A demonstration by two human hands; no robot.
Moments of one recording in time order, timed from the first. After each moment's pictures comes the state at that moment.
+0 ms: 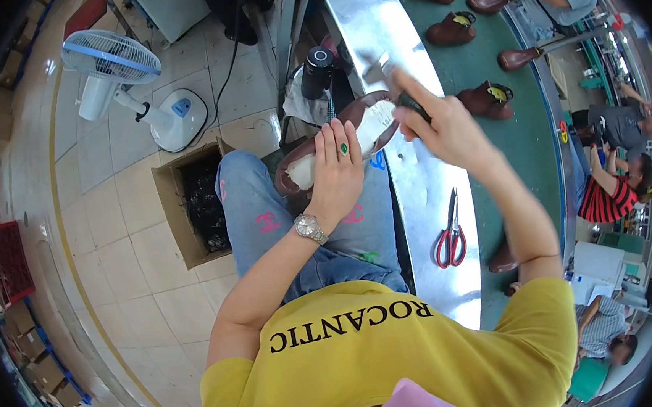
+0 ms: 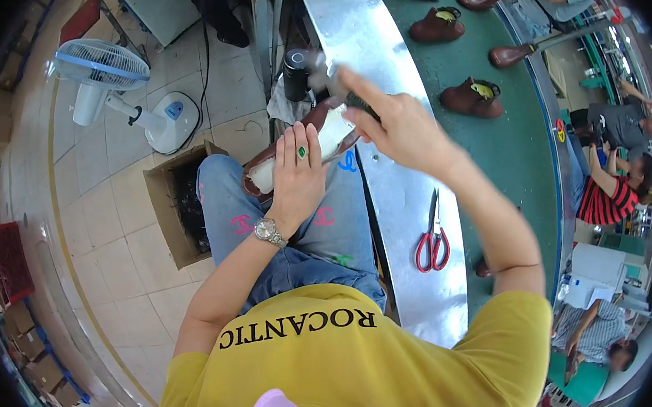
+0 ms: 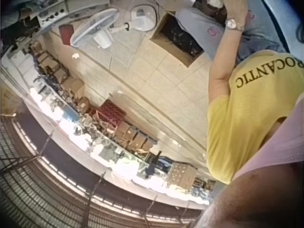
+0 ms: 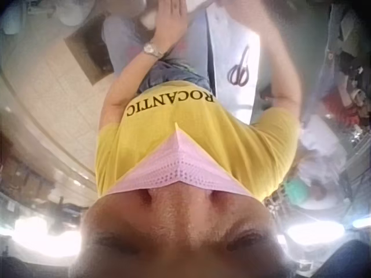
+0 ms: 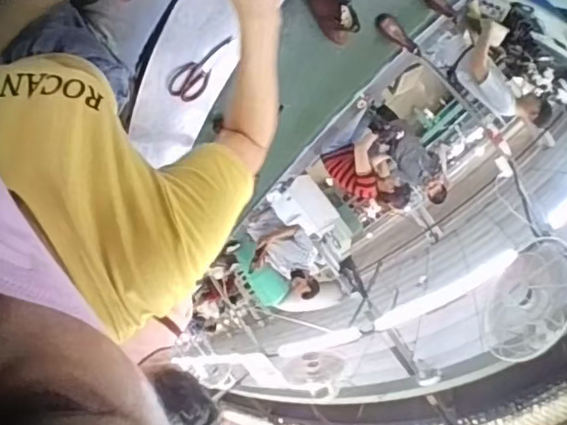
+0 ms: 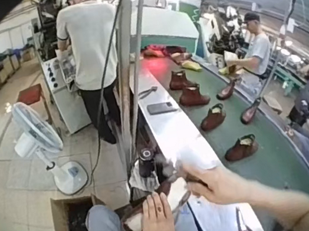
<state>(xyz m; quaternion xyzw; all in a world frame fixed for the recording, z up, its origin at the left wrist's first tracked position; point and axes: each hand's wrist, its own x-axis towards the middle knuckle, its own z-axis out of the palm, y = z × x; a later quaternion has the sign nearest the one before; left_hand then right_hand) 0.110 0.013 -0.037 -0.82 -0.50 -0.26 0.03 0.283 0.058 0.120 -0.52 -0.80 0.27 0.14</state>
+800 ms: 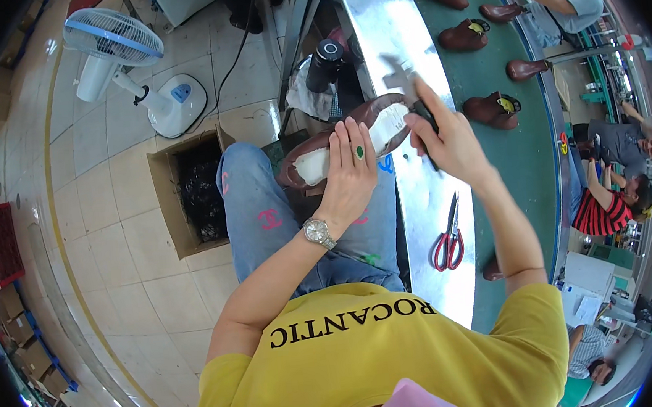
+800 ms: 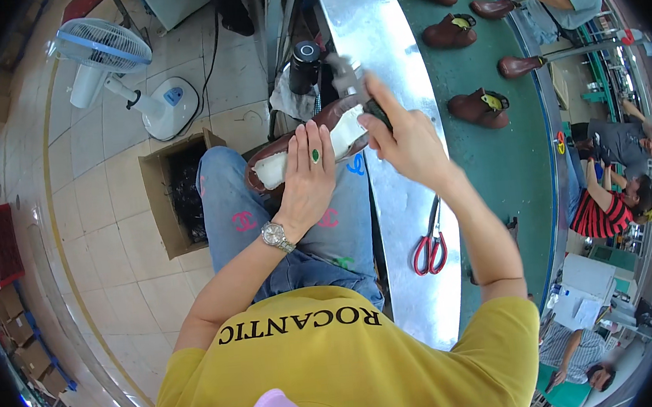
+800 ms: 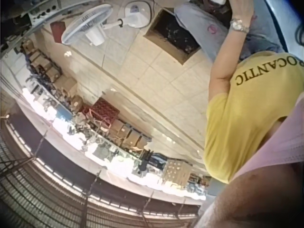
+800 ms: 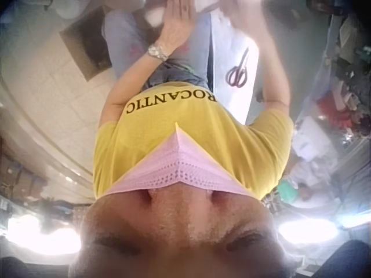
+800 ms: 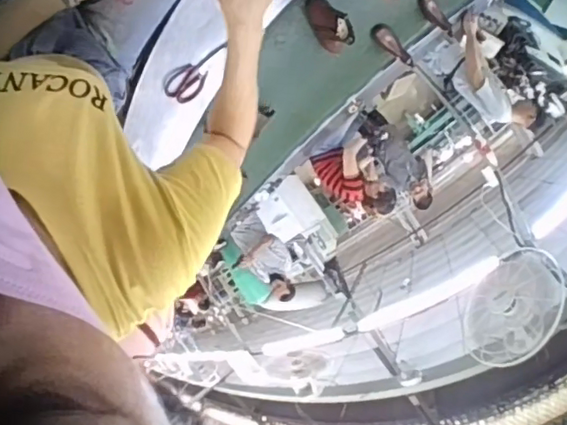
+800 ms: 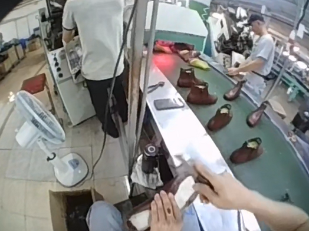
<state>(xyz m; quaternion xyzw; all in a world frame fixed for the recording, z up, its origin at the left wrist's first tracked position) 0.113 0.005 -0.025 -0.83 -0.52 -0.20 0.05 0.282 0.058 0.092 -0.61 -0.73 0.29 0.08</state>
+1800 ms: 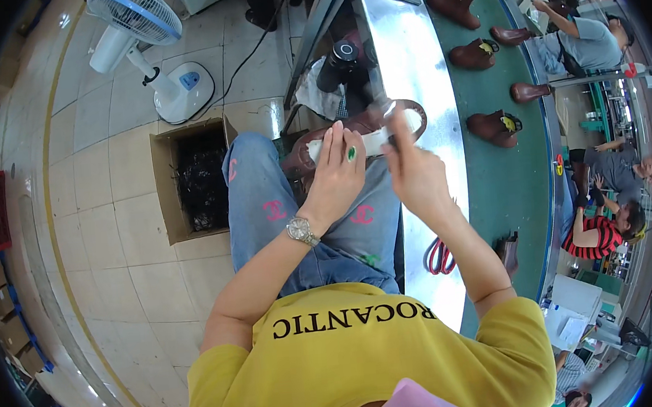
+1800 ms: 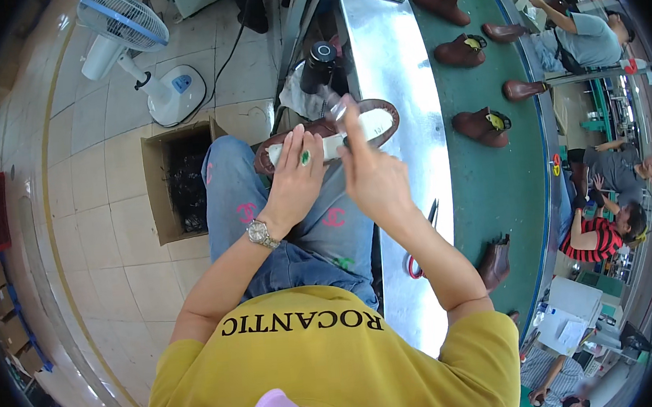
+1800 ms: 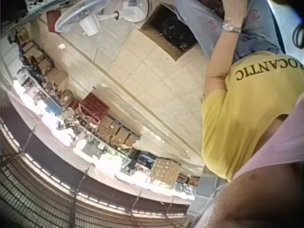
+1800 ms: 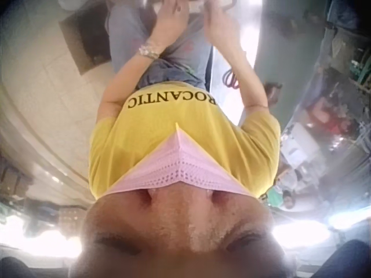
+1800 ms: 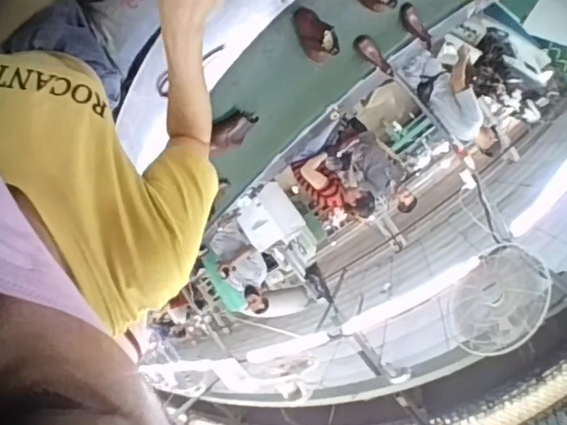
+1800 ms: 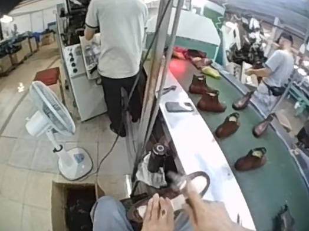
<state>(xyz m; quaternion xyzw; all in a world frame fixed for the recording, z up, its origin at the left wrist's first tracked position) 0.082 -0.011 -0.028 -0.82 -0.51 -0.26 0.00 0.229 -0.002 0.061 -0.62 -0.77 0.10 0.12</state>
